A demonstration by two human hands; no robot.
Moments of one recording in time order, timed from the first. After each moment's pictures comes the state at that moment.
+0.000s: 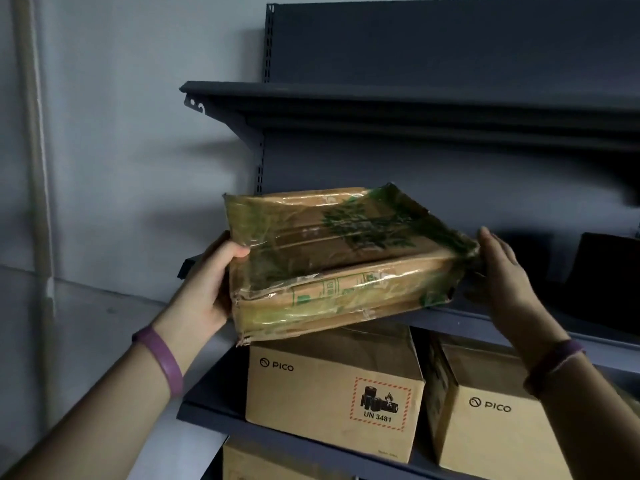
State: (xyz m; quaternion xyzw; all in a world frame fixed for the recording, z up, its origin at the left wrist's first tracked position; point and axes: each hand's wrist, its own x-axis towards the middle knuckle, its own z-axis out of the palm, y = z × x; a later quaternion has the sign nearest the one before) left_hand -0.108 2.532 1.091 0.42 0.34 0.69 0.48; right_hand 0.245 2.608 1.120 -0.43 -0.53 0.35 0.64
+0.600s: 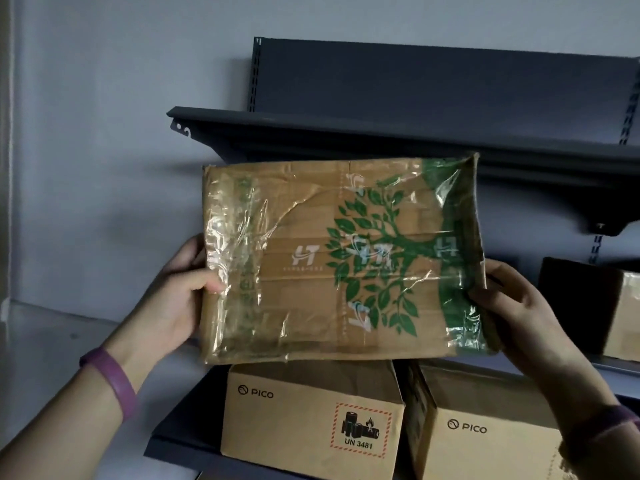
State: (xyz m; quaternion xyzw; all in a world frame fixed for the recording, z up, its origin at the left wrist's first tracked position) left_hand -0.119 2.521 1.107 0.54 0.26 0.70 0.38; right_hand 0.271 2.551 1.128 -0.25 -0.65 0.35 0.62
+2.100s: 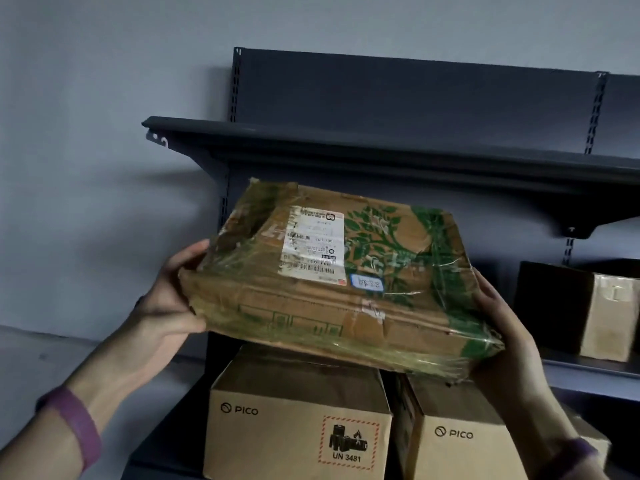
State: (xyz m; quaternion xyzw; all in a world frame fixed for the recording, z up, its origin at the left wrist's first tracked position) left_hand -0.120 2.527 1.091 0.61 0.17 0.68 0.36; right_hand 0.253 2.539 1.107 -0.14 -0.52 0.47 0.70
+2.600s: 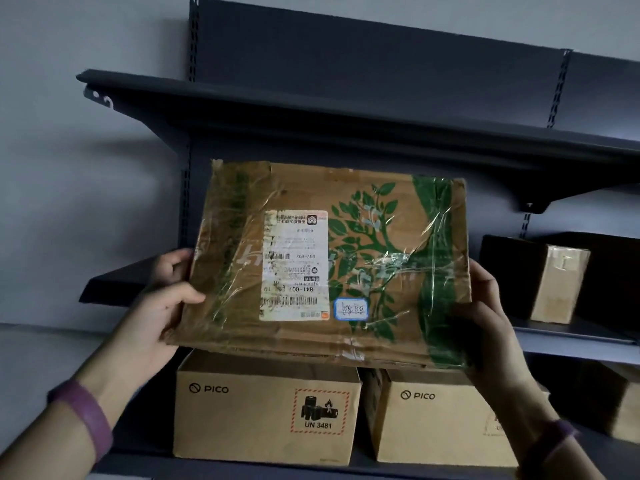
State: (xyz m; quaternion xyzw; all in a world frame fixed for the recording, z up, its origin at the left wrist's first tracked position) left_hand -0.083 2.556 1.078 0.50 0.24 0.71 0.44; right_hand 0.283 2.526 1.088 -0.28 -0.59 0.35 0.67
